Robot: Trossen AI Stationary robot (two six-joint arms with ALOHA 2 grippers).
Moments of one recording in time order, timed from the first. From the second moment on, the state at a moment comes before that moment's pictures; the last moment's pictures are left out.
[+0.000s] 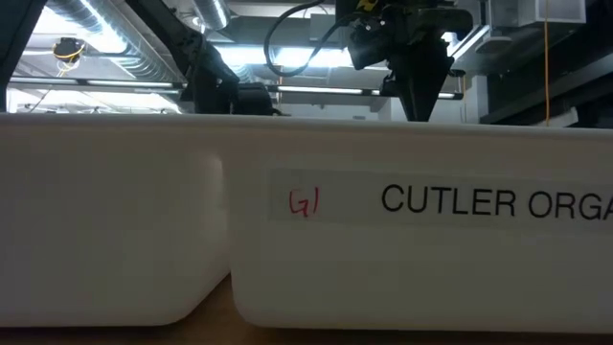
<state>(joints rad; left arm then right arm) 0.53 1.78 1.07 -0.58 -0.01 1.07 -0.06 1.81 1.62 -1.34 -0.09 -0.06</state>
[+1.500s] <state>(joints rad) 0.56 1.83 1.07 -0.56 -0.02 1.28 -0.06 1.81 1.62 -1.33 -0.09 -0.06</state>
